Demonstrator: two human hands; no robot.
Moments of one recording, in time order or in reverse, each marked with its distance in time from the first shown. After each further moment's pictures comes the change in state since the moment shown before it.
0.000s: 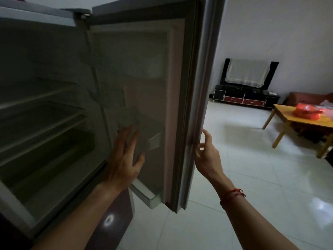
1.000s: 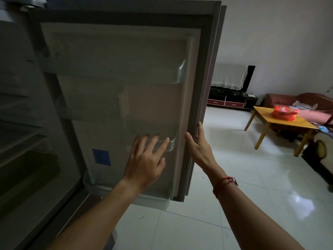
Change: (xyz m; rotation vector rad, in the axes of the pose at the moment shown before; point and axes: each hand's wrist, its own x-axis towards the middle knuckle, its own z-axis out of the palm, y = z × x) left_hand 0.119 0.024 0.133 0.251 -0.200 0.204; right_hand 0.154 0.050 -0.002 0.150 0.023 0.083
